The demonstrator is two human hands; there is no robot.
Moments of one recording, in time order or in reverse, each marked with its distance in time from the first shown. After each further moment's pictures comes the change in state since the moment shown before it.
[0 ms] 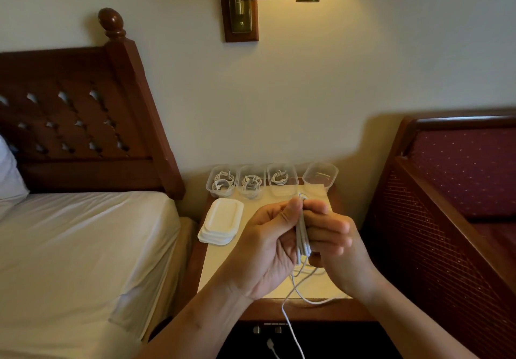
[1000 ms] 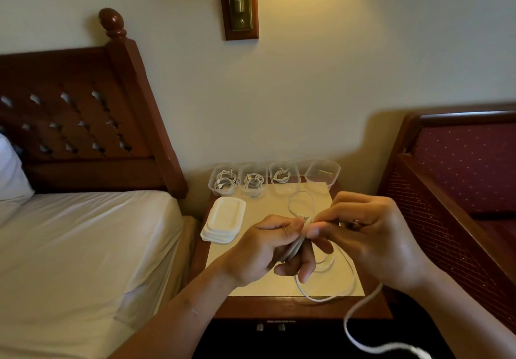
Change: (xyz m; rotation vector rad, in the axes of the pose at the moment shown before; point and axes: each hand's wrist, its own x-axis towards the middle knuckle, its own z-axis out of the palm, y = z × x) left_hand -0.004 0.009 -0.032 0.563 -0.051 -0.314; right_hand -0.004 -0.046 -0.033 -0.648 -0.052 -0.430
